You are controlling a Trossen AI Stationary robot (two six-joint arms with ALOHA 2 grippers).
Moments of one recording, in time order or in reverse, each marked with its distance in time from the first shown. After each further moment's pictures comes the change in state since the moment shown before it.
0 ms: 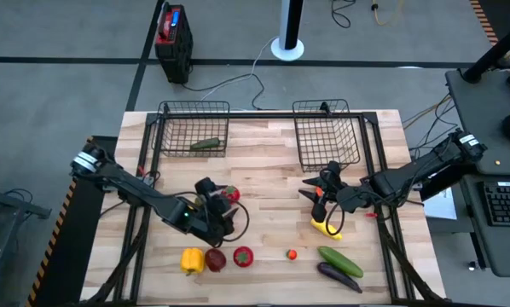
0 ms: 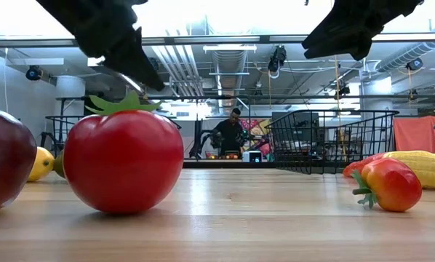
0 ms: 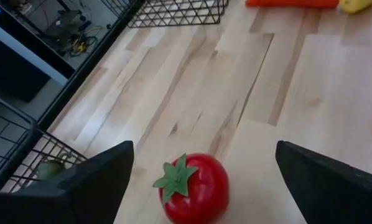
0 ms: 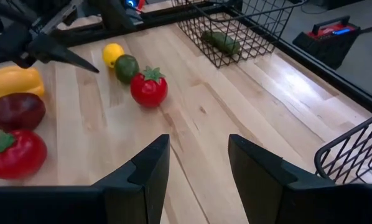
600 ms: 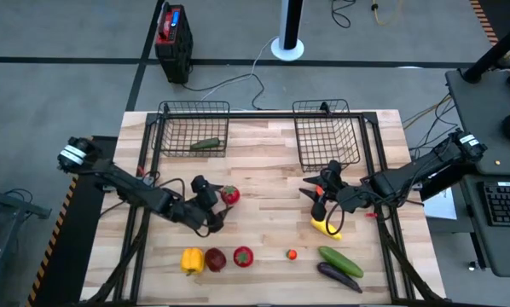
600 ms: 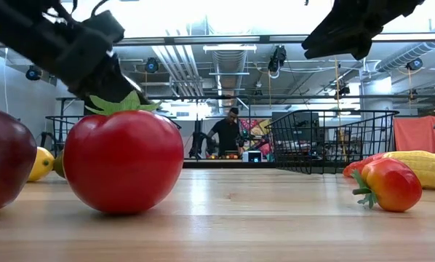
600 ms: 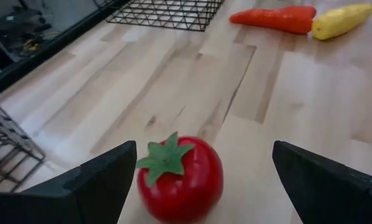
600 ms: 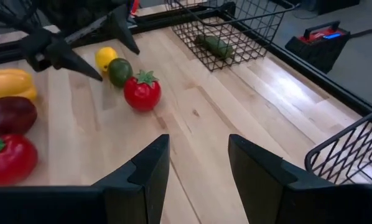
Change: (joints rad) left arm 0.046 -0.184 -0.449 0.627 0.108 0.101; right arm 0.000 -0.001 -0.004 0.002 0.030 -0.008
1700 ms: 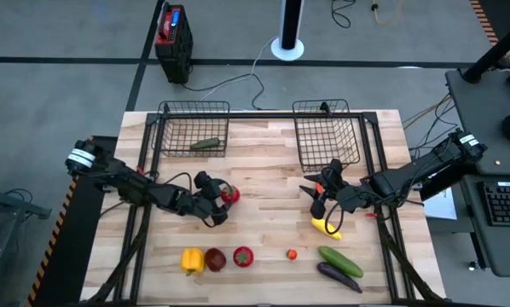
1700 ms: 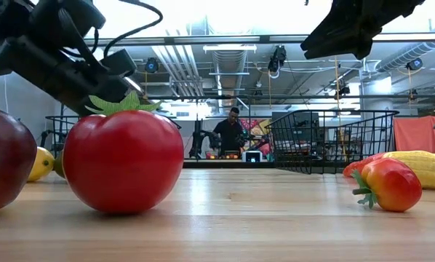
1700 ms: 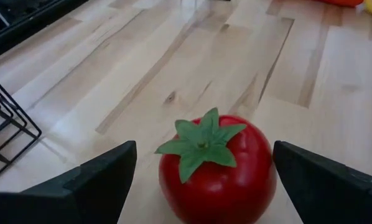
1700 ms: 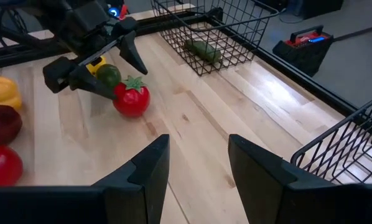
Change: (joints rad) left arm 0.126 0.102 -0.072 0.151 0.084 0.008; right arm 0.000 0.000 -0.001 0.000 0.049 0.009
